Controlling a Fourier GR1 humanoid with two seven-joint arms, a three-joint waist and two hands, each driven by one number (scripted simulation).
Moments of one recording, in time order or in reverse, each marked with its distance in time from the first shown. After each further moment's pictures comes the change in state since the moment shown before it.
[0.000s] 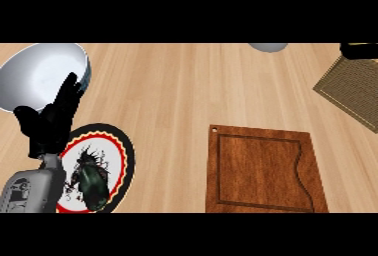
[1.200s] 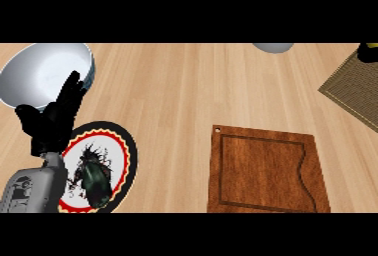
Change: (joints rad) left arm -0.012 -0.005 -0.004 0.003 0.005 -0.011 -0.004; right arm -0.128 -0.073 0.194 0.229 0.291 0.074 0.069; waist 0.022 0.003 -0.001
